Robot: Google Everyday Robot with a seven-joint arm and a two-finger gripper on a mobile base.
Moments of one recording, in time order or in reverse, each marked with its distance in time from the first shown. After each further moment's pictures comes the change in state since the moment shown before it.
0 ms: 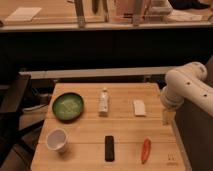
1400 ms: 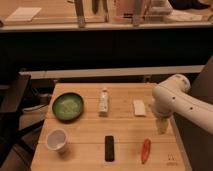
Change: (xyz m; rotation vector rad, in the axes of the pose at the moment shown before) arm -0.034 0.039 0.043 -0.022 0.048 -0.229
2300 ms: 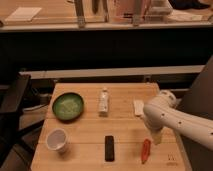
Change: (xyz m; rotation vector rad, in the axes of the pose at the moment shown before) arm -0.031 0.028 0.059 -0.023 0.003 -0.205
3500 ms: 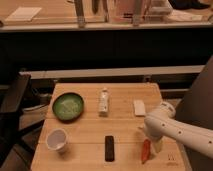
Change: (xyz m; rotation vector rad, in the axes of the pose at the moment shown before) arm -0.009 0.028 0.047 -0.018 -0.045 -0.154
